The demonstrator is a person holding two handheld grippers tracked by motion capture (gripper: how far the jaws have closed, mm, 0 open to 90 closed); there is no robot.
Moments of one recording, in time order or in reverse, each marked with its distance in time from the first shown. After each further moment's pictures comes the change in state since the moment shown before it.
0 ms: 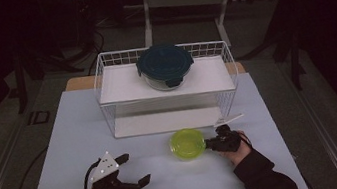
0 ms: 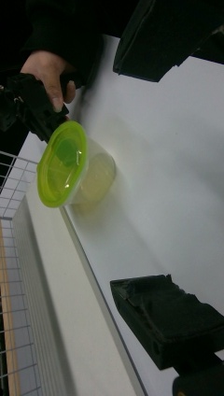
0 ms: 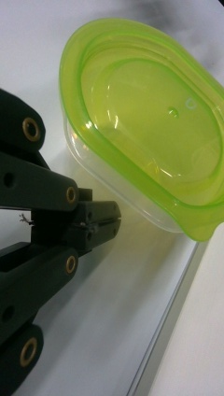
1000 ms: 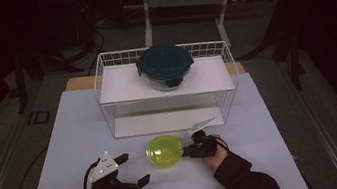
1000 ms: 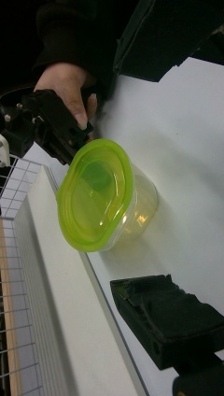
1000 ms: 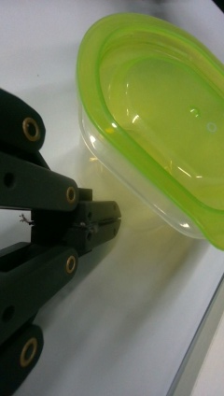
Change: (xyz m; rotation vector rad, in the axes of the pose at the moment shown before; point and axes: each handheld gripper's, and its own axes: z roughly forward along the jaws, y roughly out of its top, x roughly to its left) left arm 0.001 0.001 -0.002 -0.004 -0.002 0.003; right arm 0.042 0.019 0.052 0.066 0.095 -0.066
